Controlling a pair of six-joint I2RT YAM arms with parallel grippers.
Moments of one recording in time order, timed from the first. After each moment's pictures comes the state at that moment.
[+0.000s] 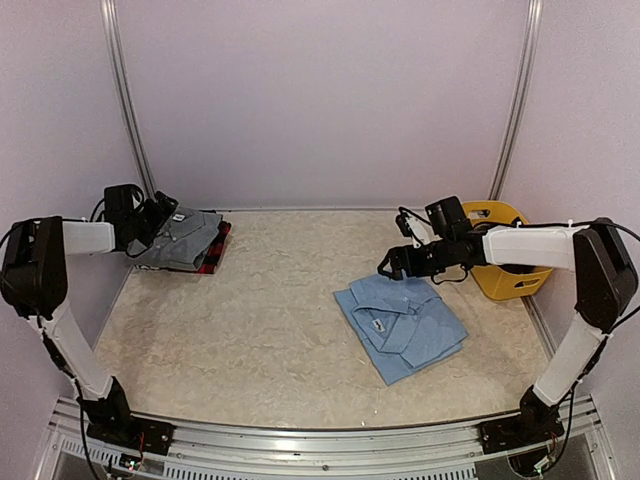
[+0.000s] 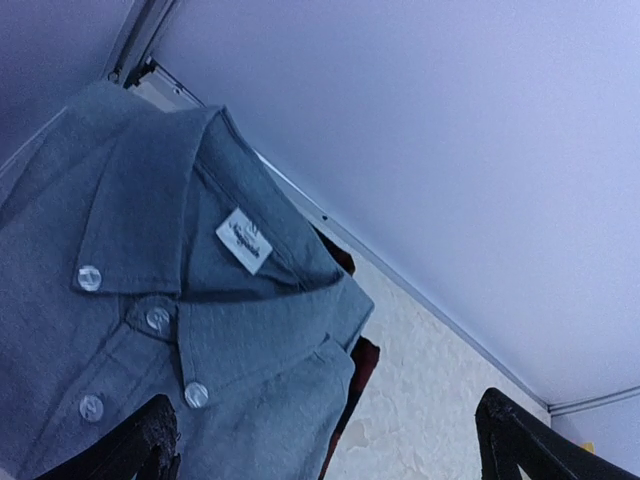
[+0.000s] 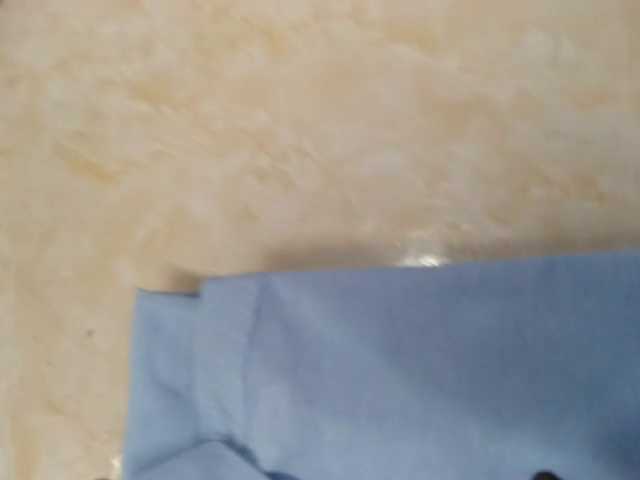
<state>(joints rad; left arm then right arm) 0.10 1.70 1.04 0.23 0.23 -0.73 0.47 1.69 1.09 -0.20 -0.28 0.22</state>
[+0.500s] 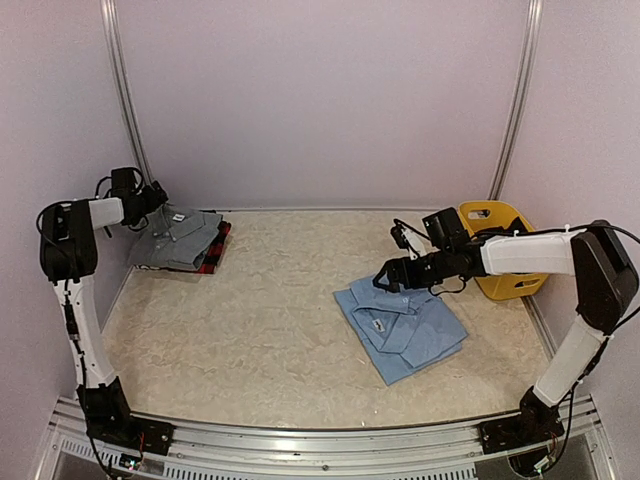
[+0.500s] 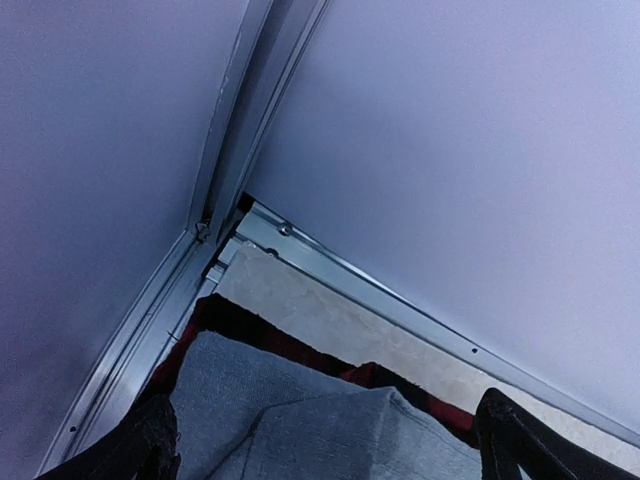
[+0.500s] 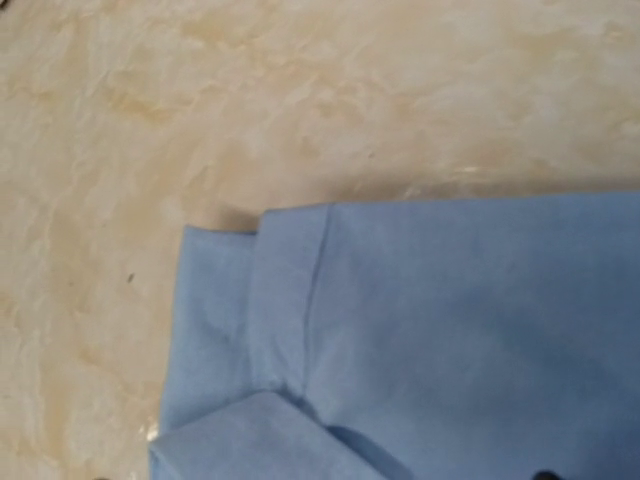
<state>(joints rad) 0.21 2.18 1.68 0.04 0.08 -0.46 0.50 1.67 1.01 -0.14 -0.35 0.23</state>
